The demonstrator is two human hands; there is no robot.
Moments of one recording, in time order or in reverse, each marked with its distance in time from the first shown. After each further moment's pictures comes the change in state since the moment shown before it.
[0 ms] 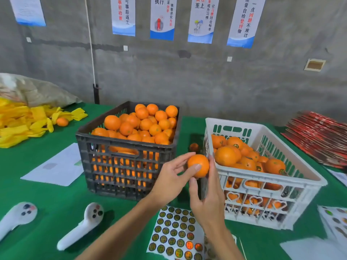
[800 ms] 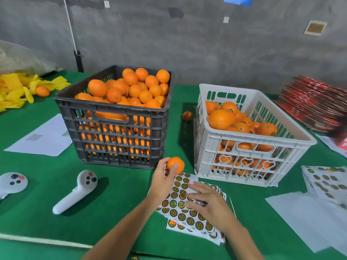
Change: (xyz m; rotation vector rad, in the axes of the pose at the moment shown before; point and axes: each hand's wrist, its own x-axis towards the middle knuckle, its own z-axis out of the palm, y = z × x) left_hand -0.061 -0.150 0.011 0.223 0.247 -0.312; right_hand -0.104 0.097 -0.042 -0.179 -0.779 0.246
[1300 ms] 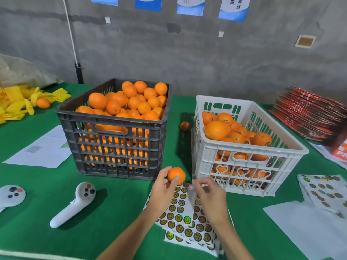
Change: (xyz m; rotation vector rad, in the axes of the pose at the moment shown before) left_hand -0.009 0.006 0.002 0.018 -0.013 0.060; right_hand 0.022 -0.046 -0.019 0.350 0.522 0.209
